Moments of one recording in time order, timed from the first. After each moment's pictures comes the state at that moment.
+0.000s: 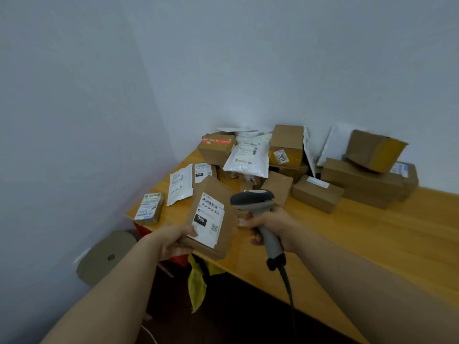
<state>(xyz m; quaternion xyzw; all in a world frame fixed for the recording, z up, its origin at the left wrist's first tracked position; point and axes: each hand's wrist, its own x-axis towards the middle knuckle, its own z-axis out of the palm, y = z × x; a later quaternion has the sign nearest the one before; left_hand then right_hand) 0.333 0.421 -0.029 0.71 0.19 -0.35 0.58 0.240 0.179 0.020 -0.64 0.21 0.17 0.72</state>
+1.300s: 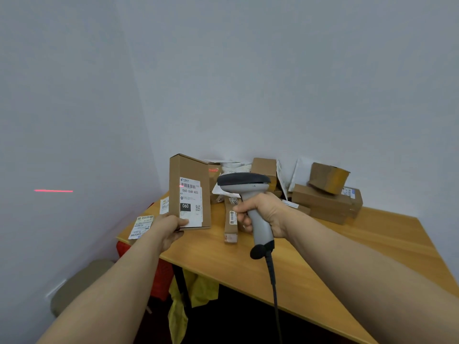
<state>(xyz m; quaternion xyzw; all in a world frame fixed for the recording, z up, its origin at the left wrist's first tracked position) 0.300 0.428 0.041 0.67 0.11 -0.19 0.70 0.164 0.223 0.134 -0.67 0.16 0.09 0.72</state>
